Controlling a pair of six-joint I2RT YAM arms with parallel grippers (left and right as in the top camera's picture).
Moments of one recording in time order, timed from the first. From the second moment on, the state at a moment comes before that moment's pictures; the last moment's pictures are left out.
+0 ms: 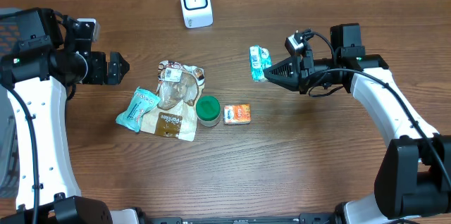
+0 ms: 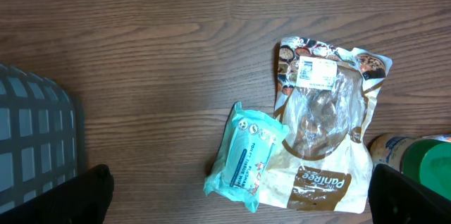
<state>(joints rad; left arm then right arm) 0.28 1.54 1.53 -1.09 0.20 0.27 0.07 1.70 1.18 -0.61 -1.54 0.43</state>
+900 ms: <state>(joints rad) 0.28 1.54 1.53 -1.09 0.20 0.27 0.07 1.70 1.18 -0.53 -1.53 0.59</state>
